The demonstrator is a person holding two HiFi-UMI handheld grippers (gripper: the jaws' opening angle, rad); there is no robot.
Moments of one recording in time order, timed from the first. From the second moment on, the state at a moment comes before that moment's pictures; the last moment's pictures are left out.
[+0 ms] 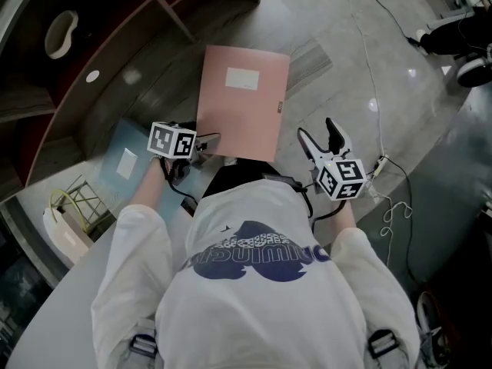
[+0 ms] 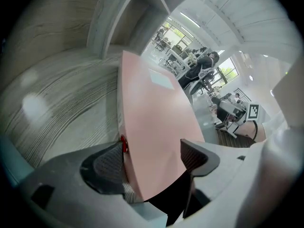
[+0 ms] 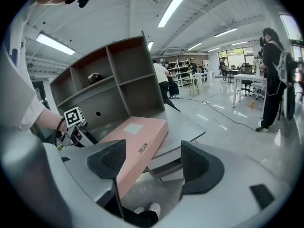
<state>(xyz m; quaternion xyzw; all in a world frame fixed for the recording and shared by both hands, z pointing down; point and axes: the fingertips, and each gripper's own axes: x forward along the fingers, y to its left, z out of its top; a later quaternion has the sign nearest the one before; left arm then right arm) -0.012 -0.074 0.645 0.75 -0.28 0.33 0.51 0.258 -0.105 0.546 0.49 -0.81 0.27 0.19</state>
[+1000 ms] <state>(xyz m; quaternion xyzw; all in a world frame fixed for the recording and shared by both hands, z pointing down) -0.017 -0.077 0.657 0.74 -0.24 0.39 0.49 0.185 -0.039 0.635 0.30 -0.77 0.54 0.13</state>
